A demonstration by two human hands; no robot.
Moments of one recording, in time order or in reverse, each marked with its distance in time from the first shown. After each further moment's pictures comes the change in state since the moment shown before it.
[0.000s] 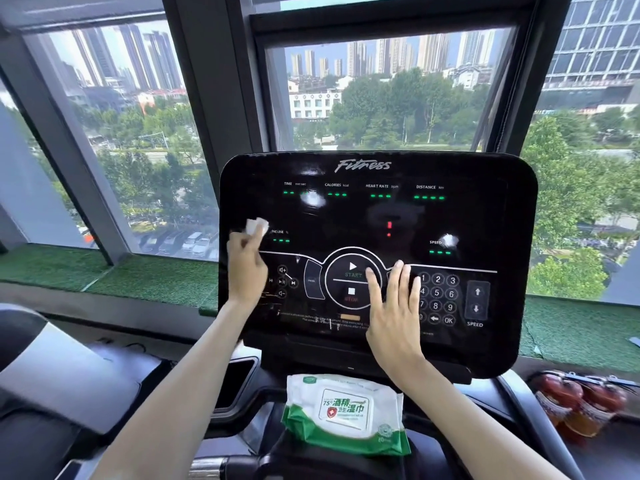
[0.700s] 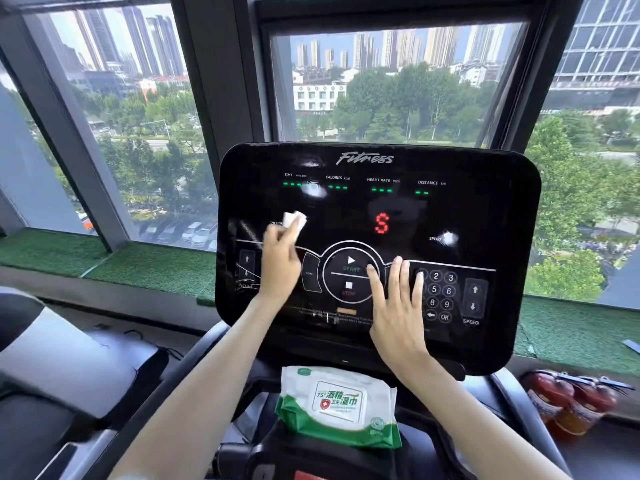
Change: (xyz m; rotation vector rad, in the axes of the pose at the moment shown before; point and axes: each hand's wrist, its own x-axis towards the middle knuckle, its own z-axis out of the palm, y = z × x) left_hand -0.014 0.046 0.031 -0.131 -0.040 0.063; right_hand -0.003 0.013 0.000 -0.022 0.008 -0.059
